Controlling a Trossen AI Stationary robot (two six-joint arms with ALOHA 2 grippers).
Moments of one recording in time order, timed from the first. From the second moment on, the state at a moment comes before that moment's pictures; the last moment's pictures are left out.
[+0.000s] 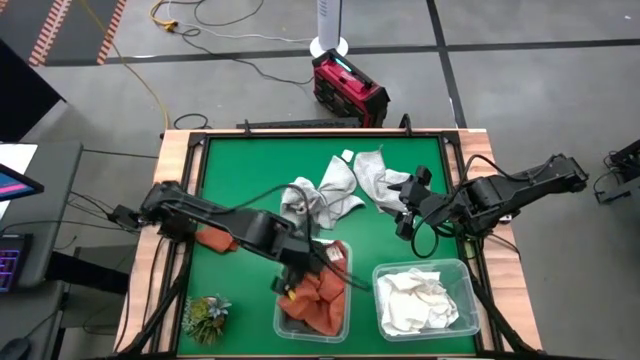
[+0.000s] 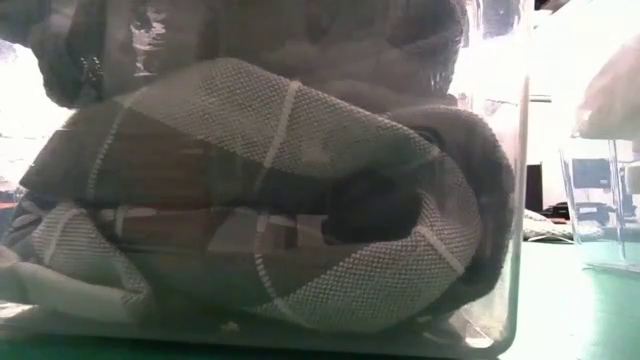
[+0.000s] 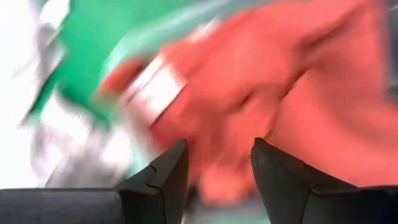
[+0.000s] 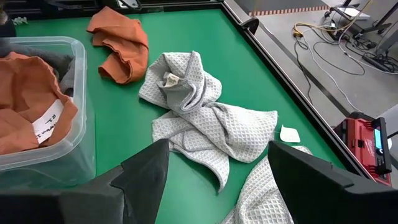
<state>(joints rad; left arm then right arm) -0.35 1.85 1.92 -1.17 -0.15 0.09 0.32 1.02 1.01 -0.70 0.65 0.33</state>
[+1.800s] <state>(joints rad) -0.16 1.57 0.81 -0.83 -0.27 -0.31 0.32 1.02 1.01 -0.70 0.65 0.34</state>
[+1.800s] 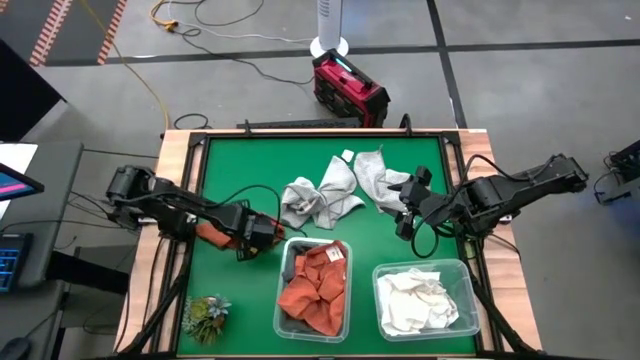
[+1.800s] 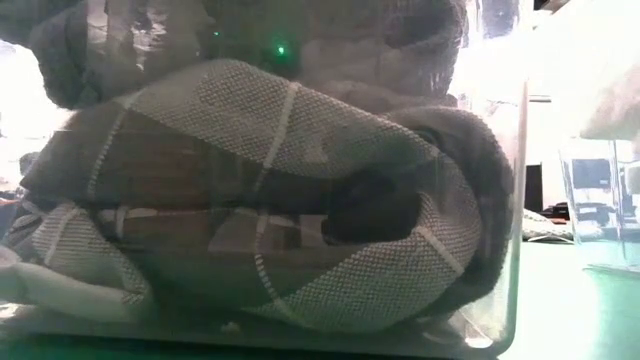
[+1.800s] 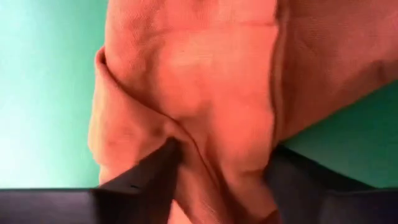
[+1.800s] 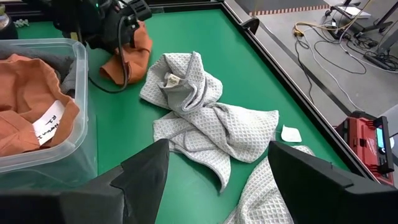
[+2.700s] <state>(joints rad) -0.21 1.02 1.08 -0.45 -0.36 -0.12 0.31 1.02 1.01 -0.69 0.65 0.34</state>
